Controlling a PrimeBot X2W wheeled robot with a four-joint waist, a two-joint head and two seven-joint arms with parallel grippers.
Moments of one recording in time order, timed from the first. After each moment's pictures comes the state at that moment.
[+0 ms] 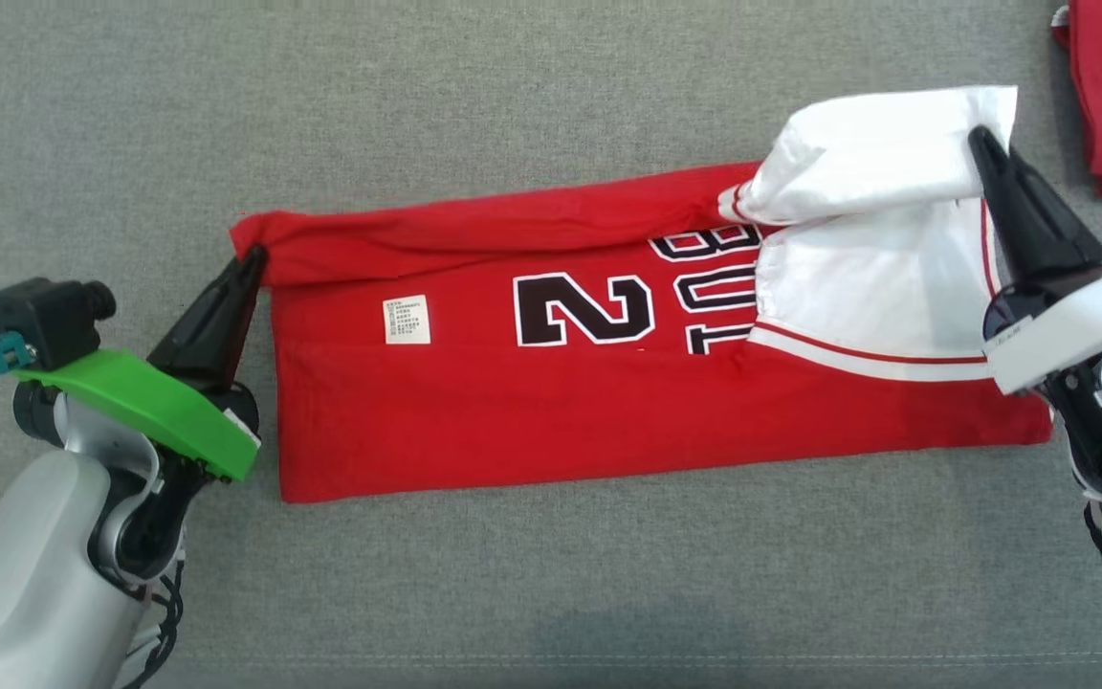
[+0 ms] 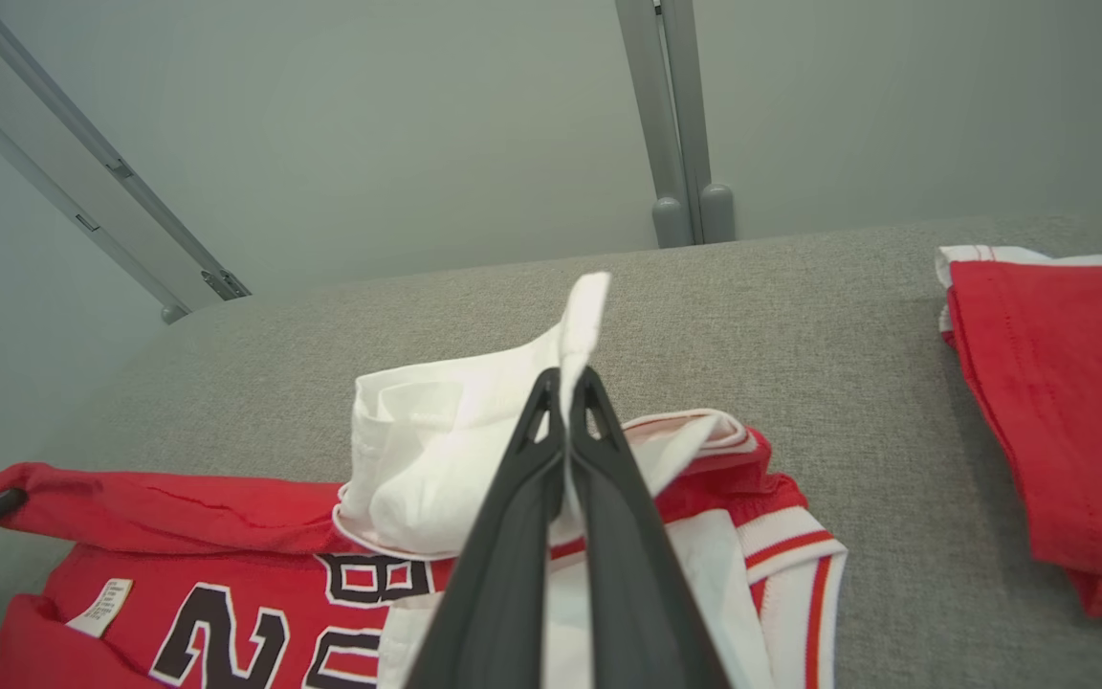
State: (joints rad) left arm -0.49 0.41 -0.52 0.27 -0.97 -0.13 -0.11; right arm -0.31 -0.35 0.15 -0.09 0.61 0.05 0.13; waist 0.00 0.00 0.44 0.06
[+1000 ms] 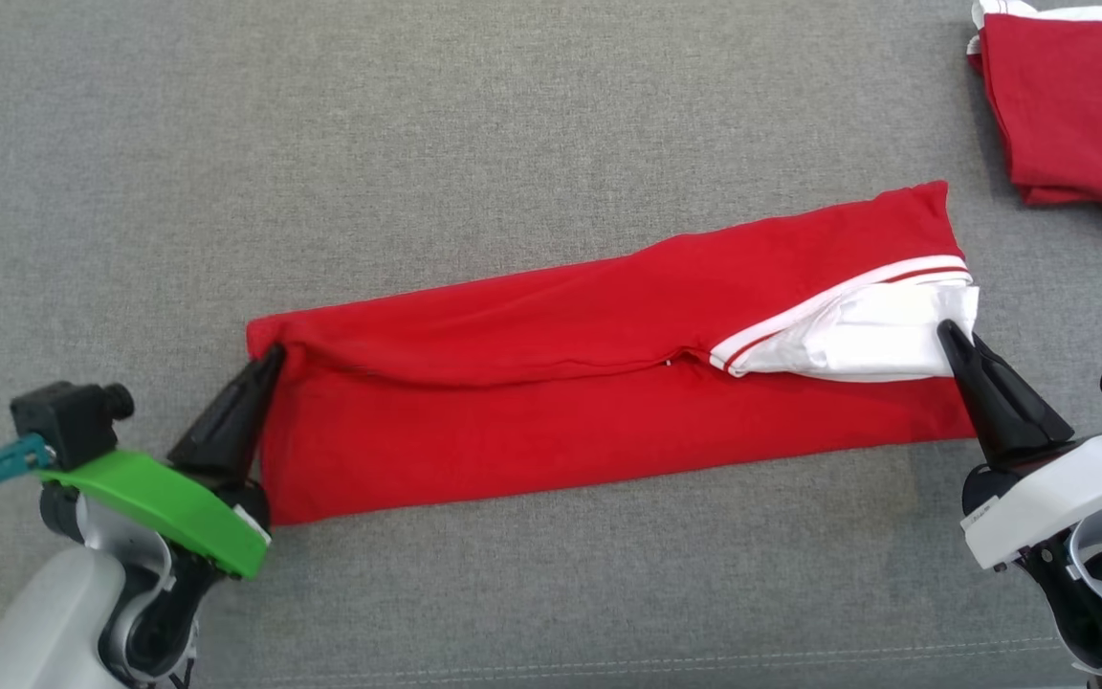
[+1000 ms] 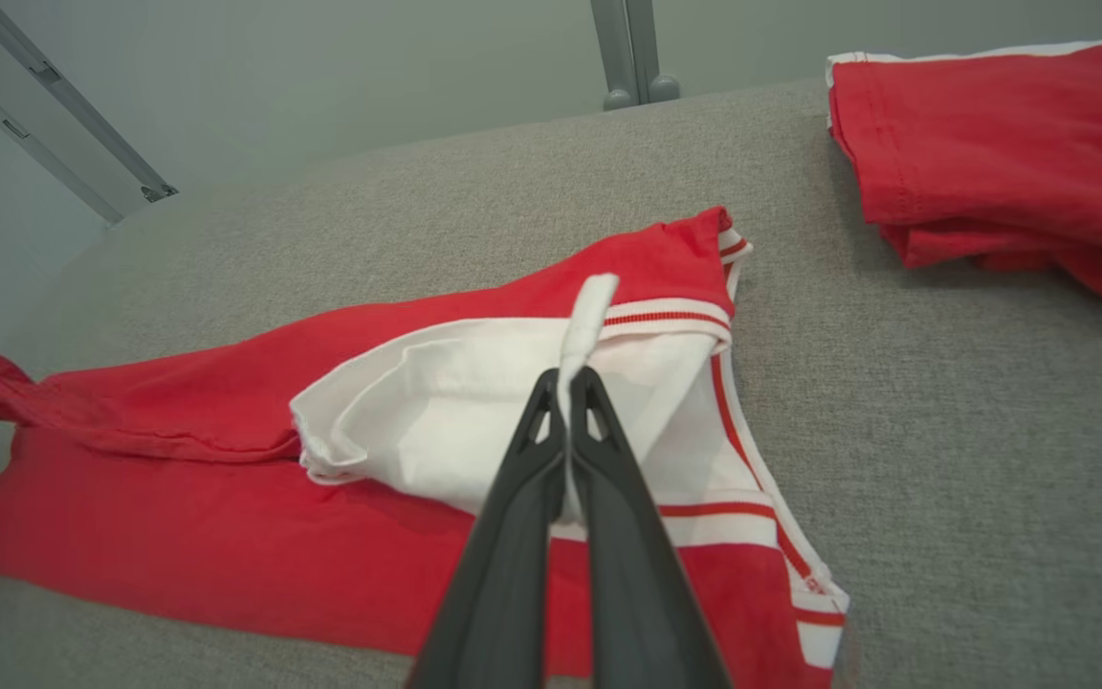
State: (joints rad) left arm -0.31 0.44 -0.53 0.18 -1.02 -0.13 -0.15; right arm 0.04 -0.36 0.18 -0.21 0.56 0.01 0.08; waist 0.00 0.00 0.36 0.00
